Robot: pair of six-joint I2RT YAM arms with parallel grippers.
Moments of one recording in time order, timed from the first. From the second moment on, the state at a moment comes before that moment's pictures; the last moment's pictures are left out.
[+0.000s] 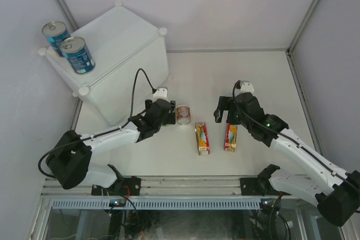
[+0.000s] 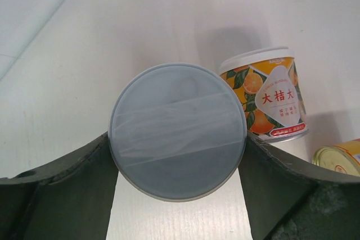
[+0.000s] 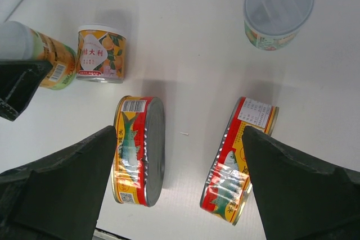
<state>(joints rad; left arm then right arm) -0.77 1.38 0.73 -0.07 -0.49 -0.47 0.62 0.97 0.82 -0.53 0.22 0.52</state>
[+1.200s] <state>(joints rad) -0.86 1.14 1.11 -0.28 -0.68 -0.20 0.62 0.96 0.80 -0.48 0.21 0.54</state>
